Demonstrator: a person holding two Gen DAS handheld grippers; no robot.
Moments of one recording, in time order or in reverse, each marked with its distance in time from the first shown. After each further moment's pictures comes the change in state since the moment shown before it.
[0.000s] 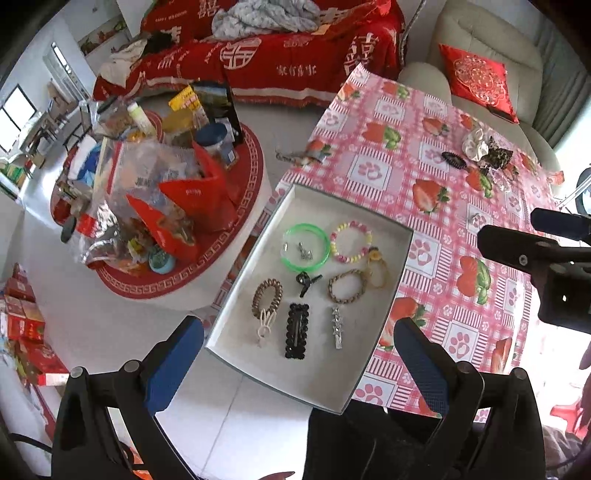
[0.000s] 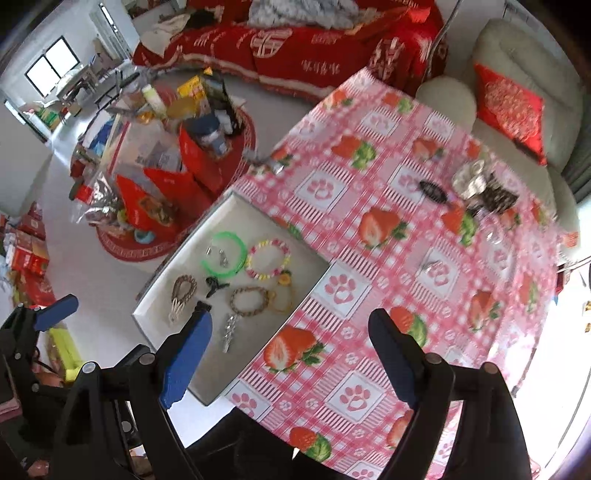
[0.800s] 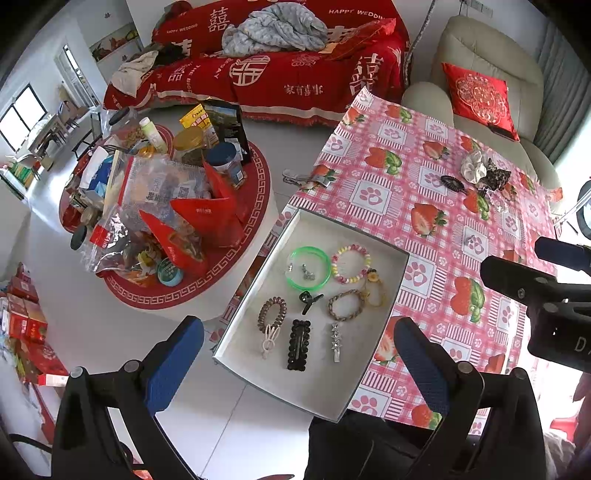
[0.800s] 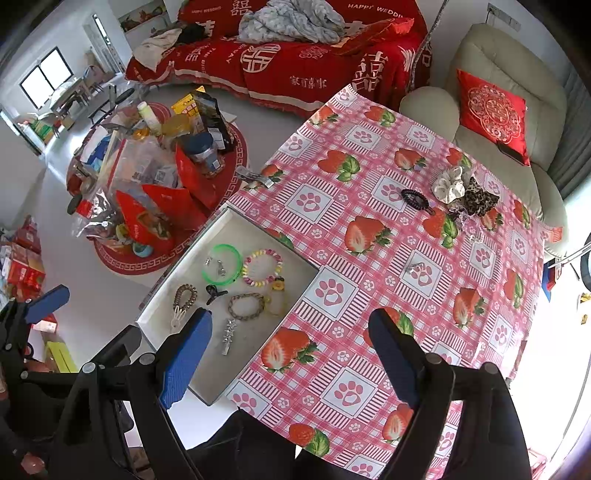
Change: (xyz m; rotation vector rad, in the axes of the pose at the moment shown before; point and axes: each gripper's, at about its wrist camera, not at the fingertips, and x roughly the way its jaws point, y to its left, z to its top) left arm -0.025 0.001 0.007 -0.031 -0.054 0.011; right arm -0.027 -0.003 -0.008 0.037 -0.038 -0.021
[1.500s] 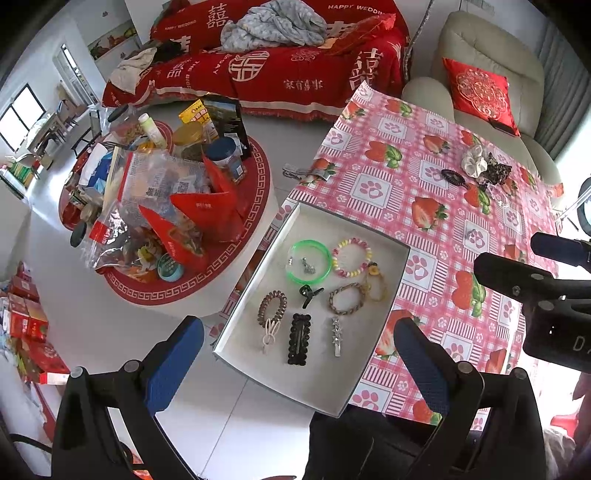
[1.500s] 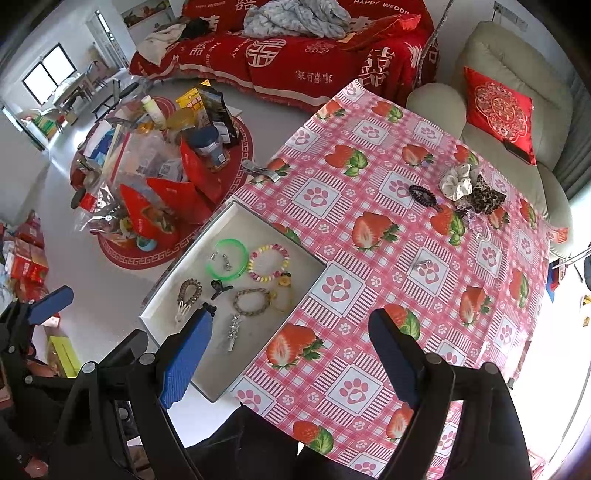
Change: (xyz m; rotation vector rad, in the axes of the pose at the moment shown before) left arm 0.003 0.001 -0.003 -0.002 0.013 0.001; right arm 0.005 0.005 0.002 -0.007 0.016 0.009
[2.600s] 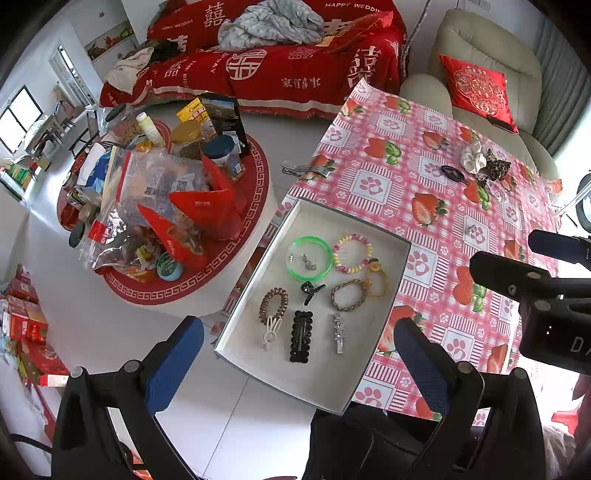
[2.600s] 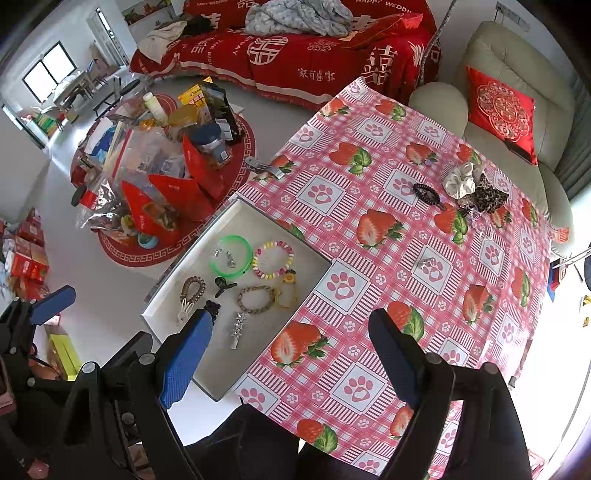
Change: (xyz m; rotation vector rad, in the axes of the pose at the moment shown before) left arm 0.003 0.000 -0.008 0.011 0.003 -0.004; right arm 0.002 0.005 -0.001 -0.006 0.005 0.002
